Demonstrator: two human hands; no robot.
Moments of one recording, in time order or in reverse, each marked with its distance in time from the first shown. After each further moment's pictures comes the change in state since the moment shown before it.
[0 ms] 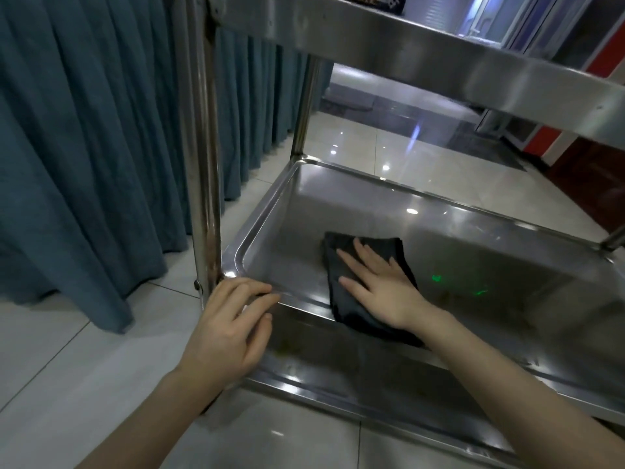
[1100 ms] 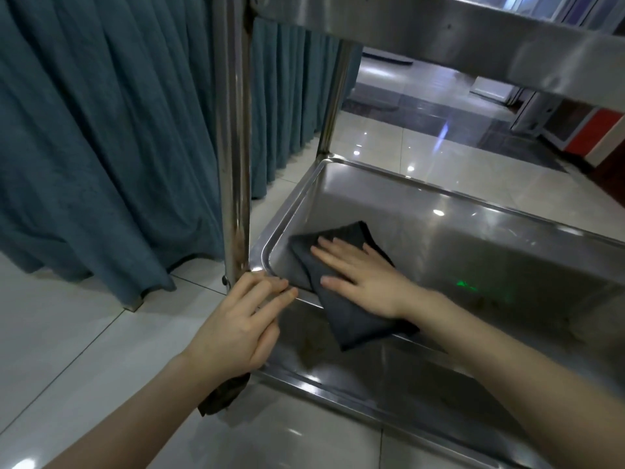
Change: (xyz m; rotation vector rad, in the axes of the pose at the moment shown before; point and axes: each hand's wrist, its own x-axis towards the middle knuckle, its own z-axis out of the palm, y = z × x) left_hand -0.001 -0.014 -0.021 0.094 -0.224 0.058; right_hand 0.041 -0.041 0.000 0.023 -0.055 -0.346
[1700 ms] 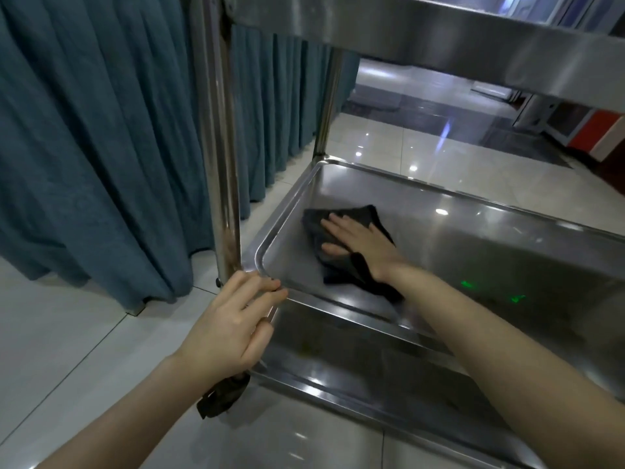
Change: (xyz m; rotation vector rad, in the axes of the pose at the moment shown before) left_hand 0.006 0.009 -0.011 -0.008 0.001 -0.085; right_hand 0.030 0.030 -0.015 -0.088 0.022 0.144
